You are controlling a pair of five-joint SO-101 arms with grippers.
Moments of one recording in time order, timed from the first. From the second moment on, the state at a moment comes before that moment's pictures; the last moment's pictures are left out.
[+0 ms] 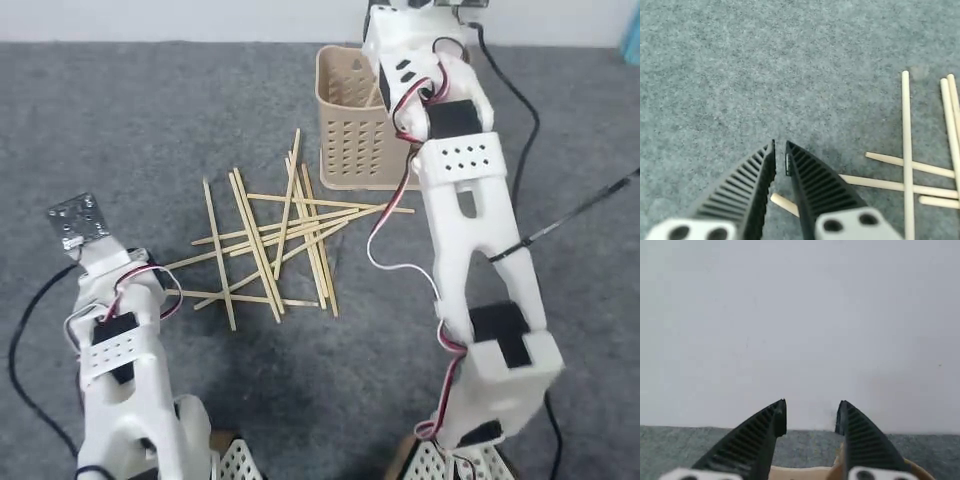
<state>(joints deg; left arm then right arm) -30.6 -38.9 79.2 17.1 7.7 -14.9 10.9 -22.2 28.0 -11.9</state>
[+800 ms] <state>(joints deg) -30.6 -38.9 79.2 17.1 7.7 -6.3 -32.4 -16.1 100.5 -12.0</state>
